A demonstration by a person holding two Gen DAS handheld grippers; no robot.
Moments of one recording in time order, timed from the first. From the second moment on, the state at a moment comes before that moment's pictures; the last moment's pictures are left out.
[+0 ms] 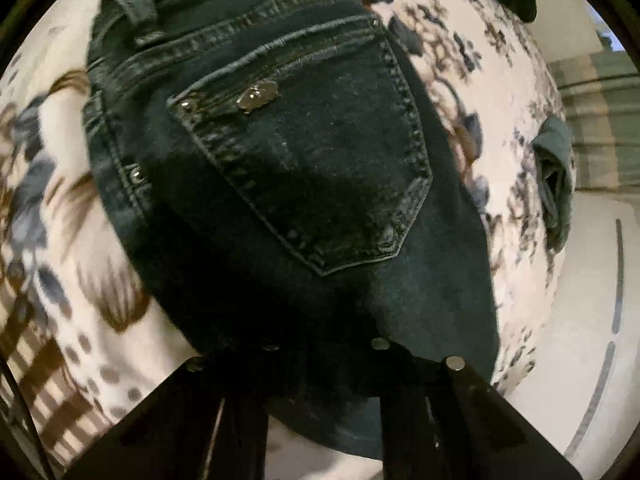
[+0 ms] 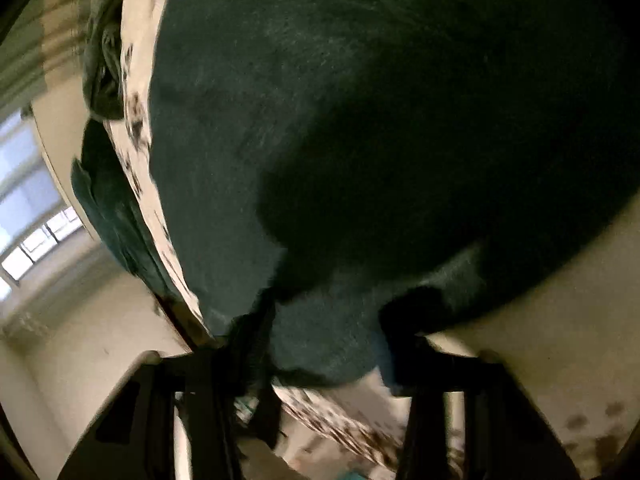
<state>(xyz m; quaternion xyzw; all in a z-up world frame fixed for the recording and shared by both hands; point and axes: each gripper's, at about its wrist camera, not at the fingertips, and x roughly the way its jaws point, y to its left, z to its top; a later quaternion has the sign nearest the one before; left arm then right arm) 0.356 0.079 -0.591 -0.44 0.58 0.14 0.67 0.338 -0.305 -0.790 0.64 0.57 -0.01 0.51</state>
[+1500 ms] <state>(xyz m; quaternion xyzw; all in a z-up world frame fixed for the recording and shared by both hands) 0.360 0.135 -0.528 -0.34 0.56 0.18 0.74 0.389 -0.363 -0.654 0.40 0.66 0.03 0.64</state>
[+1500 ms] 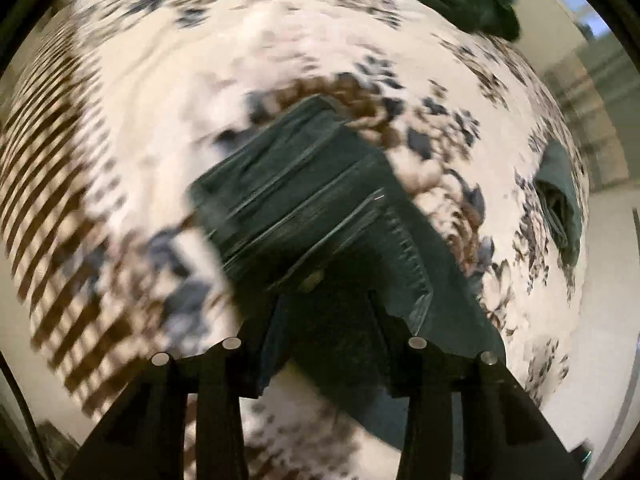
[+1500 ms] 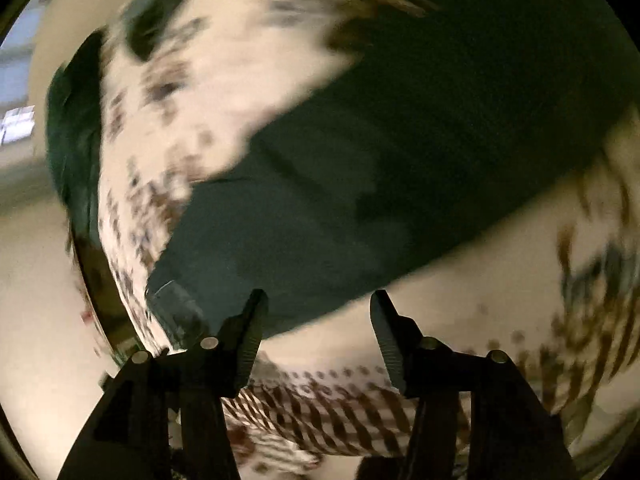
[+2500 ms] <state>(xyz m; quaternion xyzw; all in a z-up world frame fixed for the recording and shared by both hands) 0.412 0.157 -0.546 -0.28 0.59 0.15 0.74 0.548 -0.340 -0.661 0.15 0.72 0.11 0.67</state>
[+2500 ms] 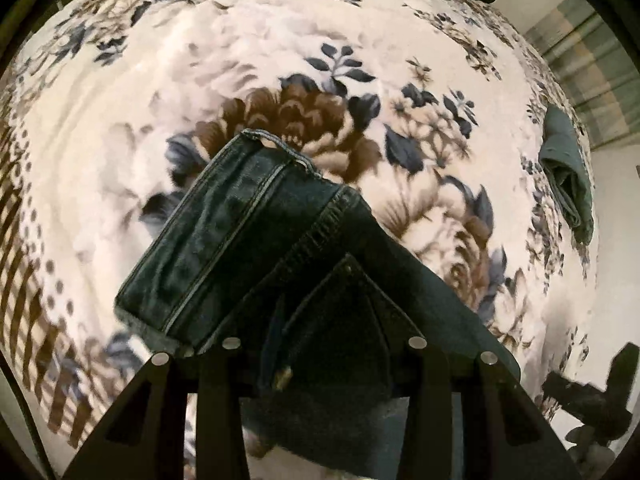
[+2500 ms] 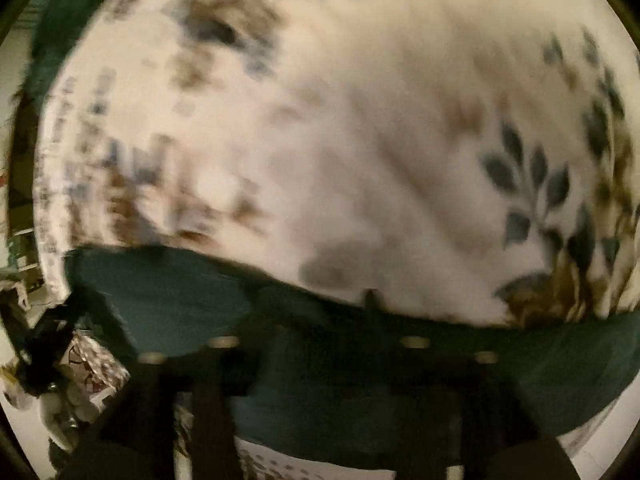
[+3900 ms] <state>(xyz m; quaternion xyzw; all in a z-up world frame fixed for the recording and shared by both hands) 0.447 -0.121 -0.628 -0.11 0.69 0.06 0.71 0.308 -0.731 -0.740 0.55 0.40 -0.20 0.70</state>
